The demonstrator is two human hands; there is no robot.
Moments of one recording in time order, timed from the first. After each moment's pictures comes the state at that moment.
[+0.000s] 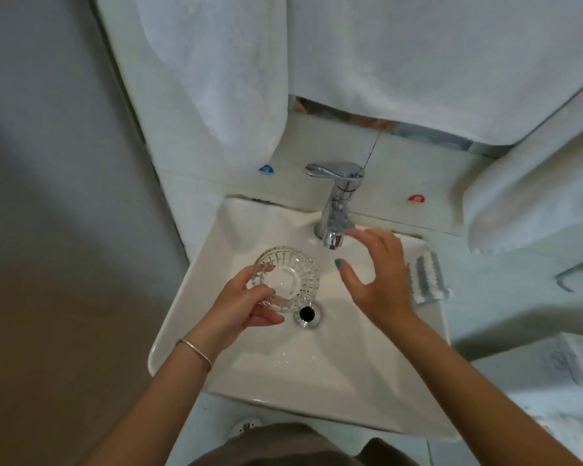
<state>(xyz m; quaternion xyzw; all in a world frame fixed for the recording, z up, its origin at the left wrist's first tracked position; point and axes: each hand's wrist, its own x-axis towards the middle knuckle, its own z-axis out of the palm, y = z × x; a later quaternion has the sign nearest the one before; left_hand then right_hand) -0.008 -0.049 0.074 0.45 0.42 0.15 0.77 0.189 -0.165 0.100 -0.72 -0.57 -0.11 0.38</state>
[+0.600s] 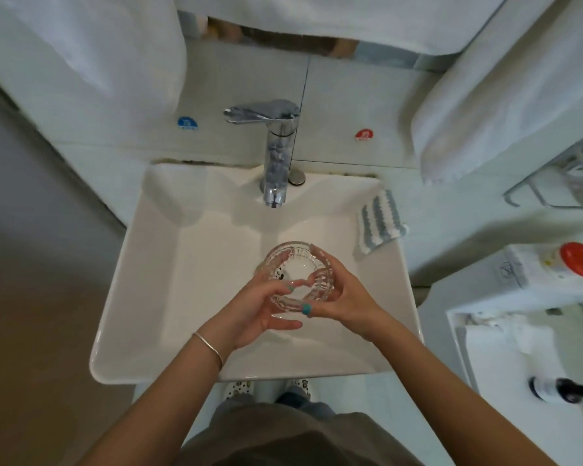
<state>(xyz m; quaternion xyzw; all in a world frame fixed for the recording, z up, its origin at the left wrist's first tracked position) 0.046 -0.110 0.047 0.37 0.32 -0.03 0.87 0.182 -0.240 0.040 -0.66 -0.29 0.47 0.52</state>
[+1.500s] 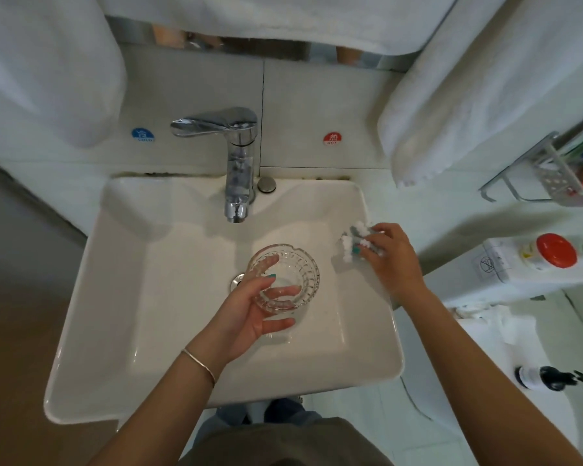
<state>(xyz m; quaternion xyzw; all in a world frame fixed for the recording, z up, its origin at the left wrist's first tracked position) 0.079 -0.118 0.039 0.31 0.32 0.00 0.89 0.309 -0.271 0.030 -0.91 -0.31 0.08 0.26</state>
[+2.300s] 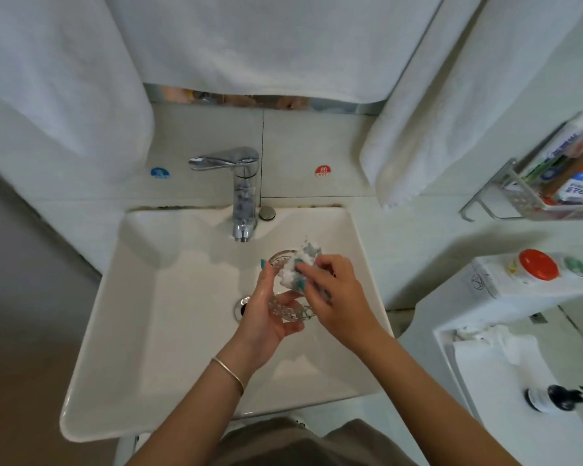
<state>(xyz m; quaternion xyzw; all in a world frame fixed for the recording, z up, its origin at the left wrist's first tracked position) 0.092 -0.141 0.071 0.35 0.25 0.07 0.90 0.195 -0.243 0.066 -0.80 -0.48 -0.03 0.36</state>
